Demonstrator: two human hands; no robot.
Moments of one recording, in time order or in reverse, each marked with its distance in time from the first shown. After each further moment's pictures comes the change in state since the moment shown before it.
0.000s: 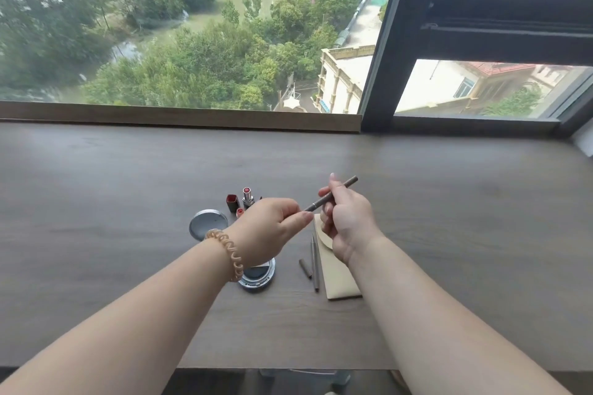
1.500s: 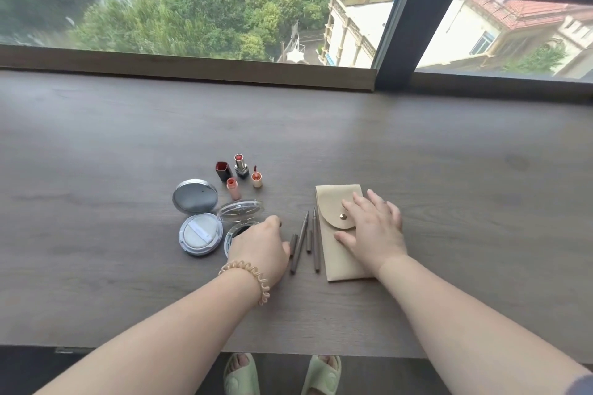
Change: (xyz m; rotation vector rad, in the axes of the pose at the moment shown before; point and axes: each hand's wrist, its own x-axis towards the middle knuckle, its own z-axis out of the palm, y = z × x) left_hand 0.015 -0.082 0.092 0.416 0.076 -0.409; right_hand 0.080 0.080 -0.107 -1.788 -0.040 -0.566
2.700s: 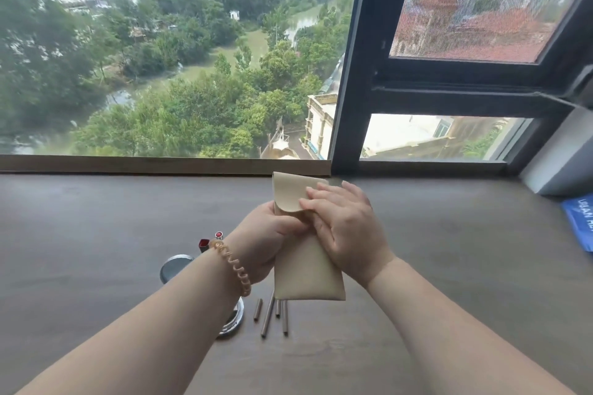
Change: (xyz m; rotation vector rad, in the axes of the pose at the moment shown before) left_hand -0.055 0.114 -0.151 -1.381 -0.391 0.309; right_hand -0.028 -0.021 -0.184 0.251 0.688 -0.464
